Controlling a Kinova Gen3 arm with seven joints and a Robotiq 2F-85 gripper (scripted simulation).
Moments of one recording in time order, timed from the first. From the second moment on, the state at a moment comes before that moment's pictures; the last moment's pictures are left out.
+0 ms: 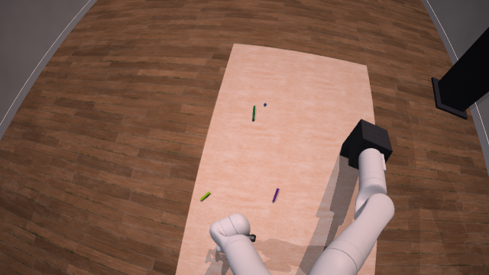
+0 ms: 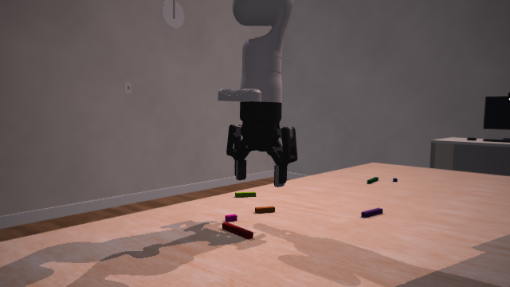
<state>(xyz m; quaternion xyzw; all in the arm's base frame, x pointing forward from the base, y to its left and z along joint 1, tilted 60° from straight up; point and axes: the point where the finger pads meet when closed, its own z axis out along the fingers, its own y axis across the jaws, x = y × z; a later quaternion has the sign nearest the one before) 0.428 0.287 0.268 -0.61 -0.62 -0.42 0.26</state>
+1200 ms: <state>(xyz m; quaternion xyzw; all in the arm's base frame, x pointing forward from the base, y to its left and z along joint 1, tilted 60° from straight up) 0.438 0.286 0.269 -0.53 -0.68 -0.45 0.21</state>
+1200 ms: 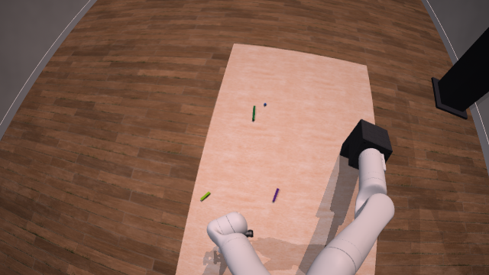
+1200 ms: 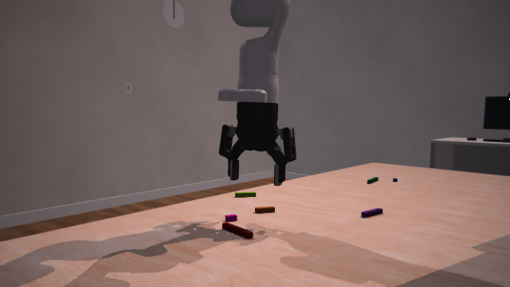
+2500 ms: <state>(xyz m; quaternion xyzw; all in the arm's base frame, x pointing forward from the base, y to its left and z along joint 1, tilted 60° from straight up) 0.480 0.274 0.264 -0.17 -0.84 -0.51 -0.01</state>
